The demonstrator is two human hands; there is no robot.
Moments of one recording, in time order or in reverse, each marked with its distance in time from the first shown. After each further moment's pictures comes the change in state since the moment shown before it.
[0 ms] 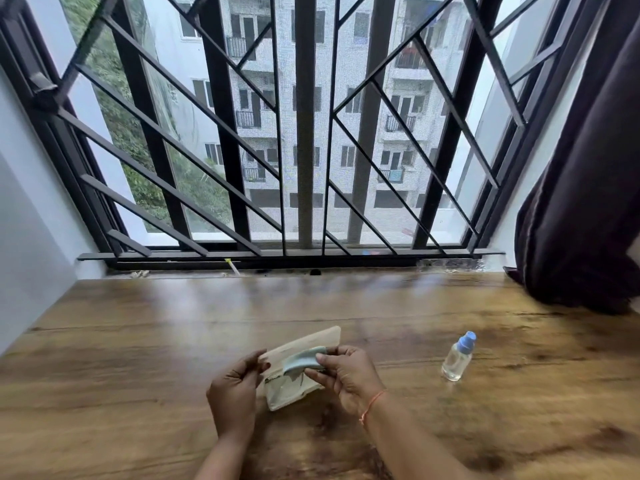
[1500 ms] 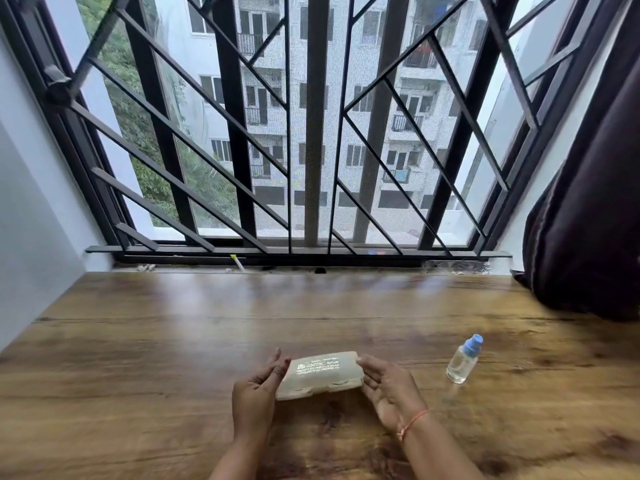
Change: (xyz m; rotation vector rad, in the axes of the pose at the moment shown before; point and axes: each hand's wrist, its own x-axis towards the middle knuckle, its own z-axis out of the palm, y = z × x) left_hand -0.018 -0.005 0.013 -0.288 -0.183 -0.229; right_hand 0.004 0.002 -0.053 0.043 0.124 -0.055
